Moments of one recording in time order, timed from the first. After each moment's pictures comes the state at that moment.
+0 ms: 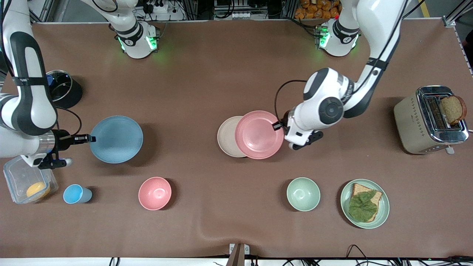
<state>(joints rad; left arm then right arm) -0.20 0.46 -0.38 -1.77 -0.19 2.07 -0.89 -0.20 0.47 0.03 -1.63 0.18 1.75 -0.31</state>
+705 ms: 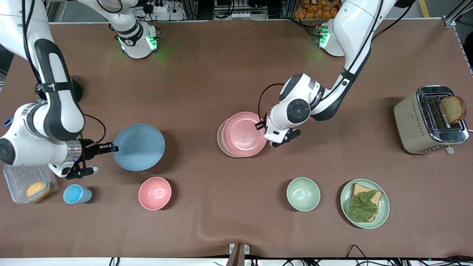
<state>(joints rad) -0.30 0.57 -0.37 -1.77 -0.15 2.18 -1.02 -0.07 0.54 0.04 -1.61 0.25 1.85 -0.31</state>
